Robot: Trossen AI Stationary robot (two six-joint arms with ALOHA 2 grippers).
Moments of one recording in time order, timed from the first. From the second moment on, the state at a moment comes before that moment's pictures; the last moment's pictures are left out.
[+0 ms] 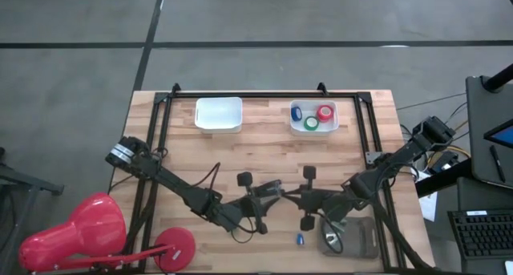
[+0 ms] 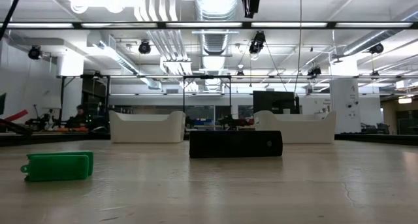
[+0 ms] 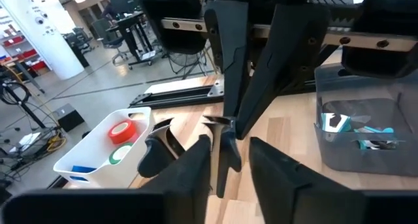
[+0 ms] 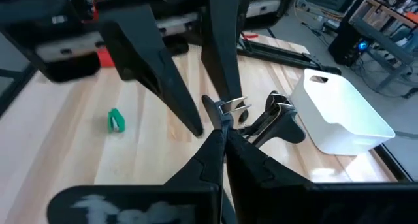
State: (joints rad) left arm -0.52 1.80 1.19 0.40 -0.87 0.08; right arm 0.60 1.44 0.94 -0.01 0.72 0.11
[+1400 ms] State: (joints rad) left arm -0.50 1.80 1.19 0.40 -0.63 -0.02; right arm 0.86 1.34 0.95 -0.72 -0.03 0.98
